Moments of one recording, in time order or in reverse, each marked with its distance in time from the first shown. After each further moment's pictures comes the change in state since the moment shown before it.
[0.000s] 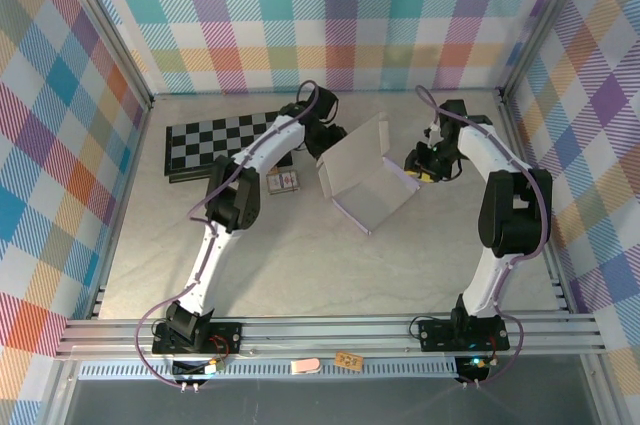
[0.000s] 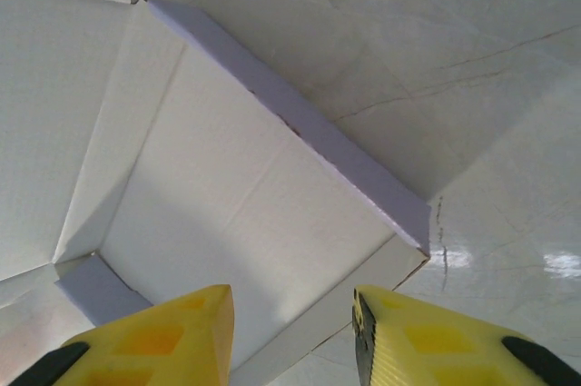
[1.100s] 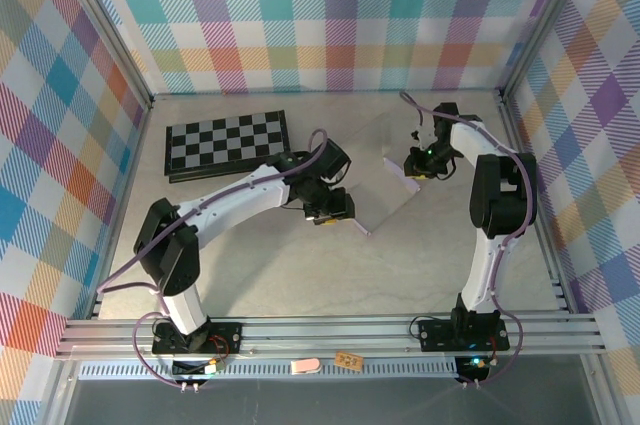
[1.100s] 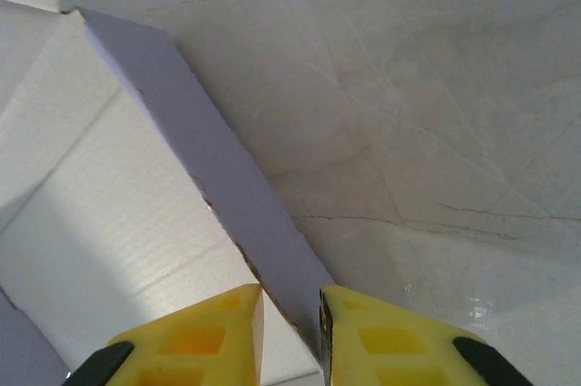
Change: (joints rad) left arm -0.323 -0.672 -0.766 -0.011 0.070 0.053; right arm -0.006 0.181 0.064 0.042 -0.014 -0.302
